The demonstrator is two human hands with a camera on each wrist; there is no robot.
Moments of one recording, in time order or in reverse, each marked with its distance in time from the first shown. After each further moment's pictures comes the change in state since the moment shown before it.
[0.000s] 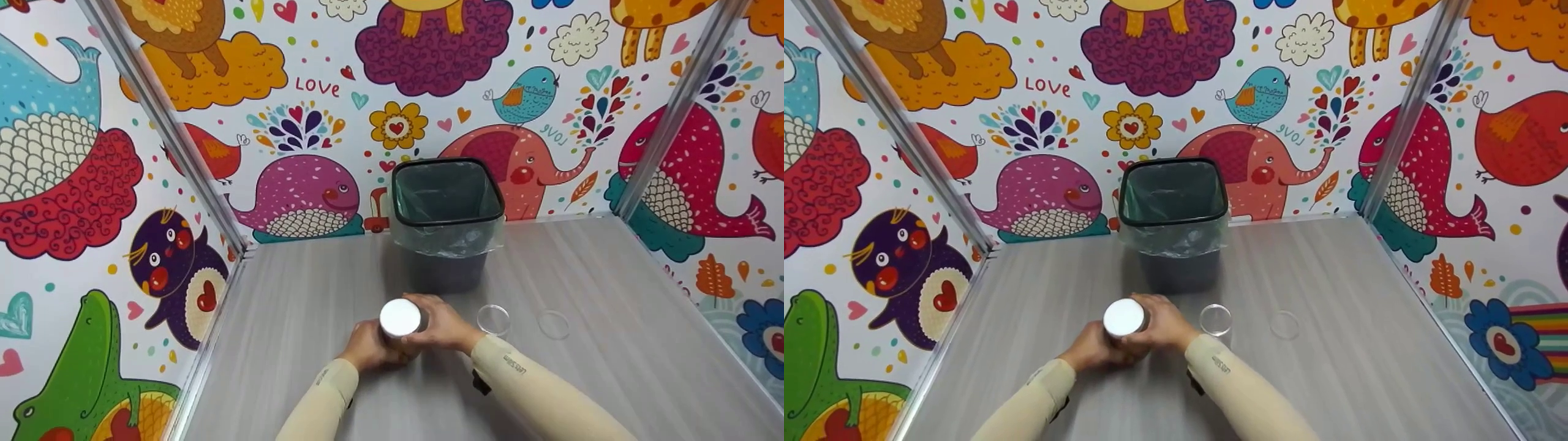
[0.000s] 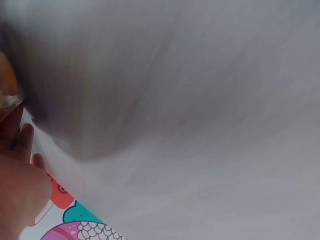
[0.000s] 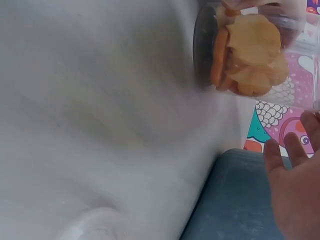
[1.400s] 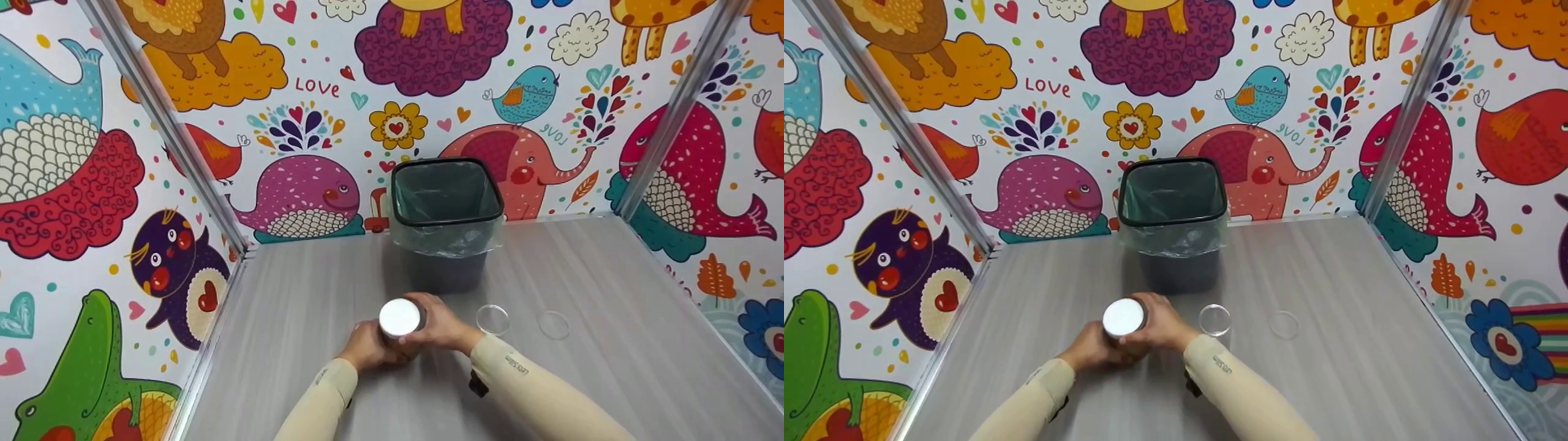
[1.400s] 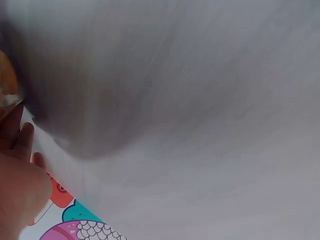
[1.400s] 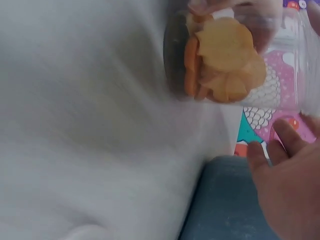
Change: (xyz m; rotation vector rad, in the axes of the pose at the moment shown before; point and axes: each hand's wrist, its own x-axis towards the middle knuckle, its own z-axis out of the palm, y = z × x) left_hand 0.000 0.001 -0.003 0.032 -0.012 -0.005; right_hand 0.000 -0.009 0.003 0.105 0.026 0.091
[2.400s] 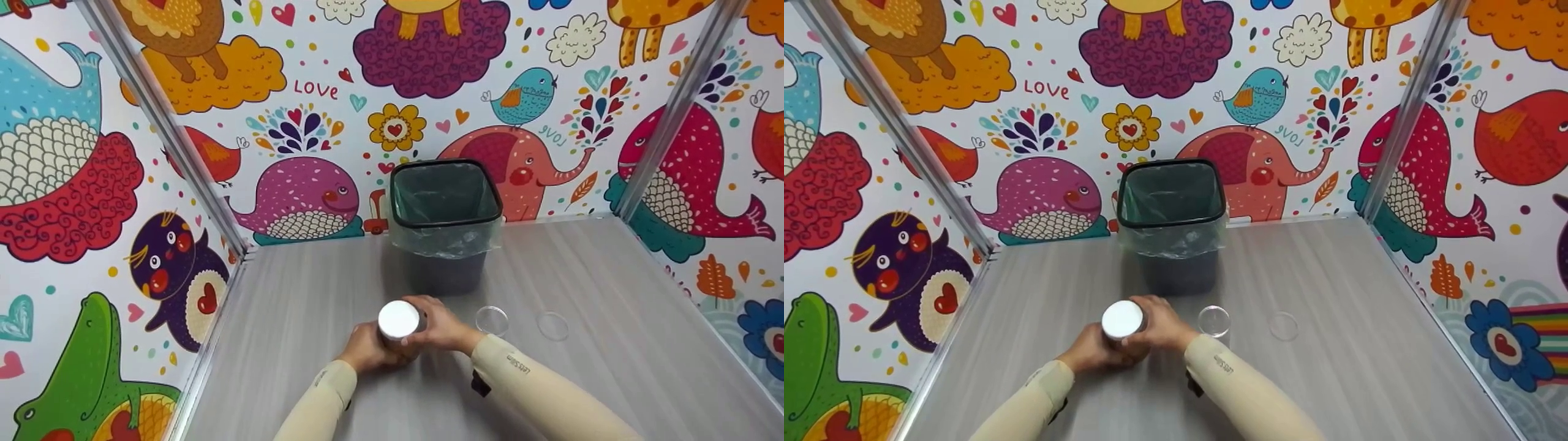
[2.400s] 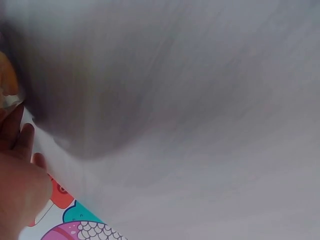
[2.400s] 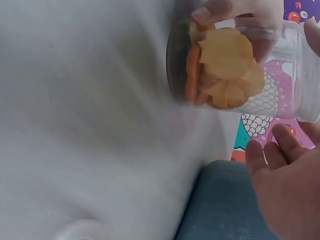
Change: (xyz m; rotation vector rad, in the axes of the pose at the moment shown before) left_hand 0.000 -0.001 0.001 -0.041 0.003 -0.004; right_hand 0.000 -0.003 -0.009 0.018 -0.085 0.007
